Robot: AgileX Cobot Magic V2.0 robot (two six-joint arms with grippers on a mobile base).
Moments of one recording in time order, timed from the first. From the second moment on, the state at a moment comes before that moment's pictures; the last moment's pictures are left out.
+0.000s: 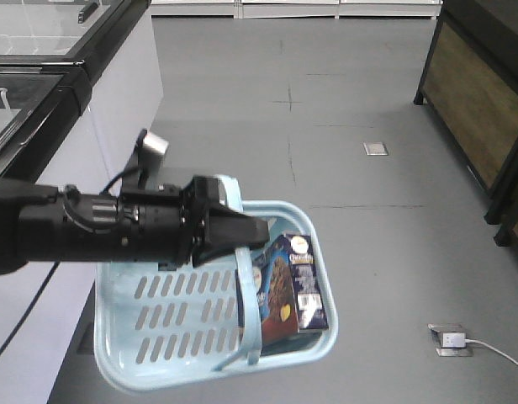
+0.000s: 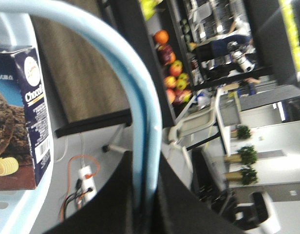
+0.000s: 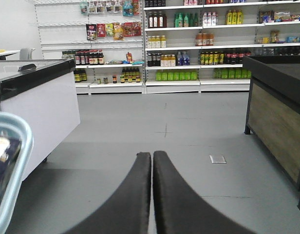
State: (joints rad) left arm -0.36 1.54 -0.93 -1.65 0.90 0.77; right arm 0.06 -0.01 0.03 -0.02 0.06 0.02
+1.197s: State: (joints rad) left arm -0.39 1.54 -0.65 -1.68 0.88 0.97; right arm 0.06 -0.01 0.03 -0.02 0.06 0.02
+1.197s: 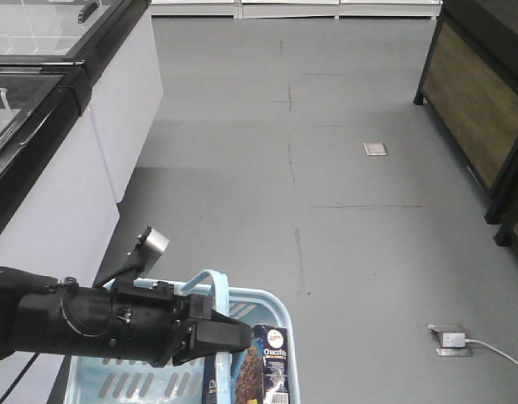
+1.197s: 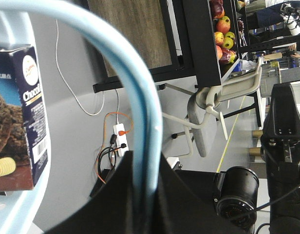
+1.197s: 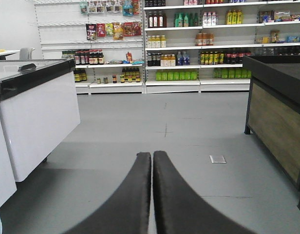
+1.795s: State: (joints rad) left arm -0.39 1.54 -0.65 -1.68 0.88 0.97; right arm 0.06 -0.01 0.03 -0.02 0.06 0.02
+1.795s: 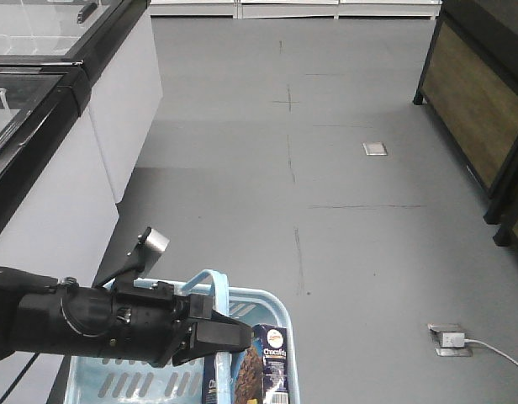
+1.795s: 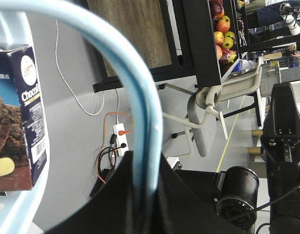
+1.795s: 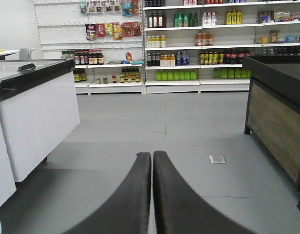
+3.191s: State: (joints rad) left arm -0.39 1.54 -0.65 -1.68 0.88 0.97; right arm 0.06 -0.01 0.03 -0.02 0.06 0.02
